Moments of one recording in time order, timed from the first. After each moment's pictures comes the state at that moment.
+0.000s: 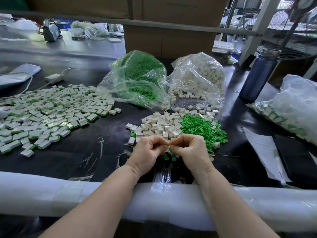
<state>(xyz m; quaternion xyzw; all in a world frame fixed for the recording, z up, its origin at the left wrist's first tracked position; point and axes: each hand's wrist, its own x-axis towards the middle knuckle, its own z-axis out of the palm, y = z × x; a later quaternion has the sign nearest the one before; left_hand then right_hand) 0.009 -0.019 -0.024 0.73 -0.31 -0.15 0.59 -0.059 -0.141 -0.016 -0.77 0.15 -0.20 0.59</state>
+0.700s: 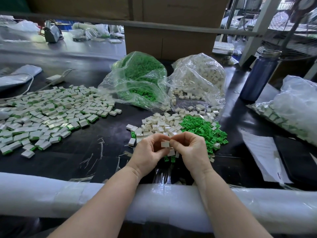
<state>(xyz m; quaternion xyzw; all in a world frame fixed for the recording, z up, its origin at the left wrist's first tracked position) 0.011 -0.020 -0.028 0.73 -0.32 -0.11 0.60 -0.055 -0.141 -0.018 -0.75 0.14 -0.25 0.60</state>
